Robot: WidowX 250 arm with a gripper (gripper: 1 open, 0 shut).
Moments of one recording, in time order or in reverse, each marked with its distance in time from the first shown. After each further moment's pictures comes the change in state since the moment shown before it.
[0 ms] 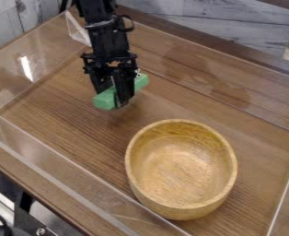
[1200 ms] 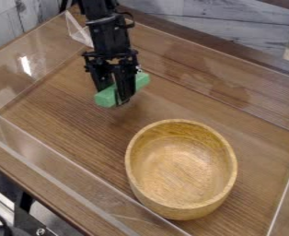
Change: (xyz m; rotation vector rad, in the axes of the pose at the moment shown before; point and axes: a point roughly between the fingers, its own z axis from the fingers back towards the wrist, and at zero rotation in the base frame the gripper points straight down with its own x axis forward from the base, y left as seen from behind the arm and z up) arm 0.000 -0.001 0.001 -0.035 0.043 0.005
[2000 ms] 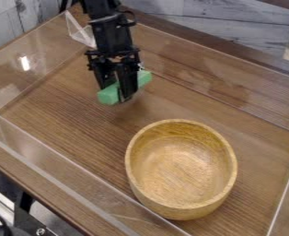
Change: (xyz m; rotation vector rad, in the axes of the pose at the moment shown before) arm 0.010 0.002 0.003 -0.008 -0.015 -0.014
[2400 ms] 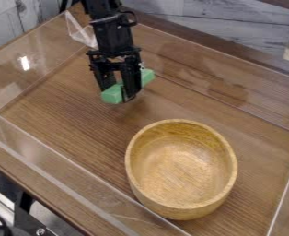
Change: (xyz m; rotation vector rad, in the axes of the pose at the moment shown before) arm 0.004 0.001 0.001 -0.005 -0.004 -0.005
